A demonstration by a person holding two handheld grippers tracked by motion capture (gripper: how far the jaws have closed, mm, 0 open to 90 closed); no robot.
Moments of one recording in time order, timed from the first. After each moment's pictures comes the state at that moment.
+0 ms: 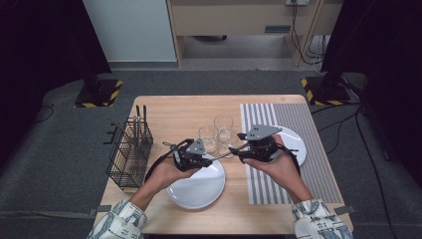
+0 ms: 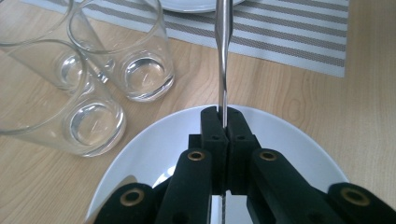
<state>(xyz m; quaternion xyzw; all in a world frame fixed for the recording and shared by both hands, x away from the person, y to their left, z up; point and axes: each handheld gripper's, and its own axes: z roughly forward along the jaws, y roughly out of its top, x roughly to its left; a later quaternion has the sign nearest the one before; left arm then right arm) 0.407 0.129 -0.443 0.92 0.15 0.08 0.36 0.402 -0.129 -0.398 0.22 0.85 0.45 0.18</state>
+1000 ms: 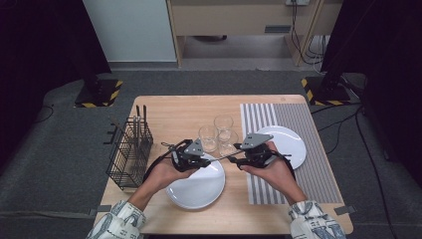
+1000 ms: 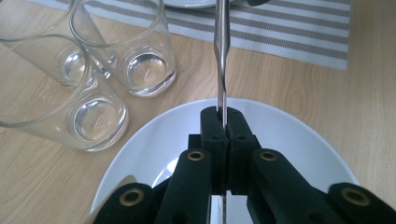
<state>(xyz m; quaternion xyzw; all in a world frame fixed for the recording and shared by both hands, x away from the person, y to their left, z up) 0.404 0.130 -0.443 0.92 0.14 0.08 0.35 0.406 -0.125 -0.438 0.21 0.86 0.43 0.16</state>
